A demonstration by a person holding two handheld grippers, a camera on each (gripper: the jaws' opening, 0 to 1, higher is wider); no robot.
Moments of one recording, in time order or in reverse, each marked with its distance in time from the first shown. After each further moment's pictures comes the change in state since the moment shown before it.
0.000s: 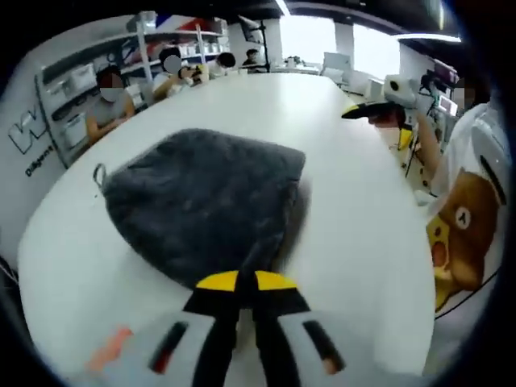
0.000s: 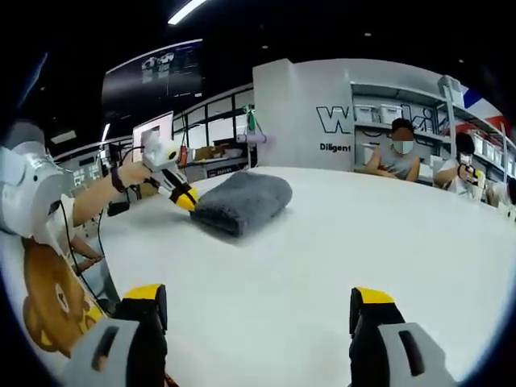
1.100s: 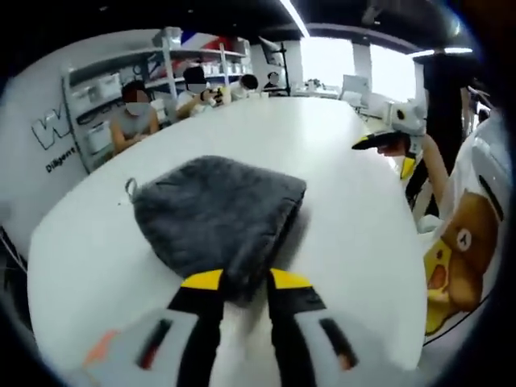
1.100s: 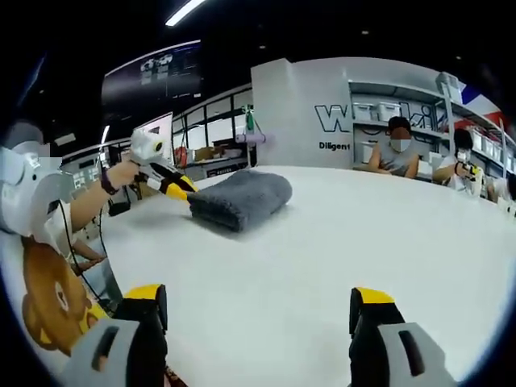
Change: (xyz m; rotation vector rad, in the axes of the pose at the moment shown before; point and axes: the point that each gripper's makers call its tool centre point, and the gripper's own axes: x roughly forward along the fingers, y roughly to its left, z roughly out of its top) left arm -0.044 -0.007 0.018 -0.055 -0.160 0.142; right arm -0.008 0.000 -0.008 0.016 0.000 0.001
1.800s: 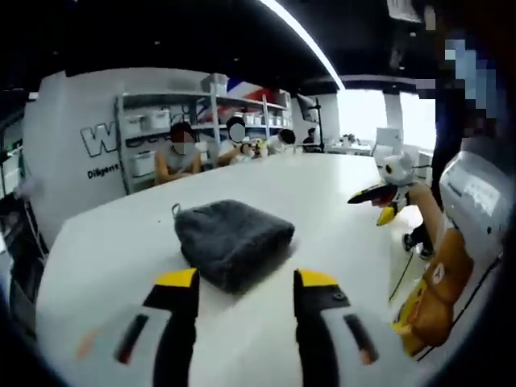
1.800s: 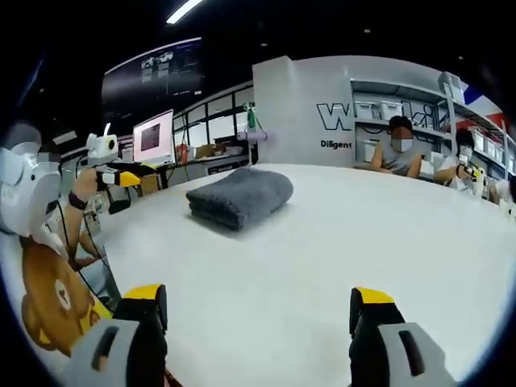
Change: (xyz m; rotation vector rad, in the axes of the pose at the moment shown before) left arm -0.103 -0.038 -0.003 -0.134 -0.271 0.193; right arm 0.006 -0.001 0.001 -0.009 0.013 0.009
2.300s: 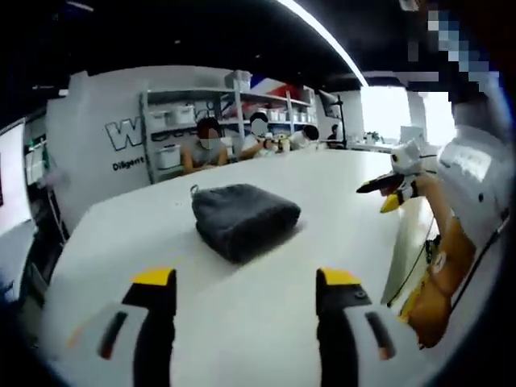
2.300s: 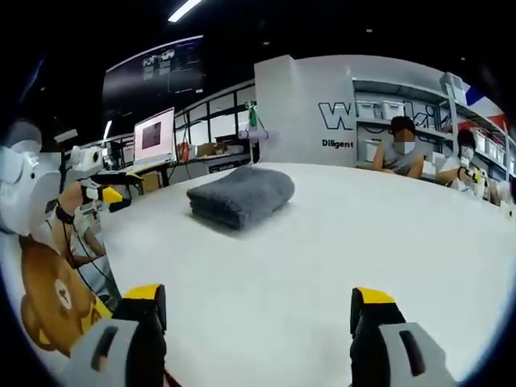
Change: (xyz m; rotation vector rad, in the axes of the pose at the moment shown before) left arm -0.026 -0.010 -0.036 -0.042 0.031 0.149; right arm 0.001 0.000 -0.001 -0.003 0.003 0.004
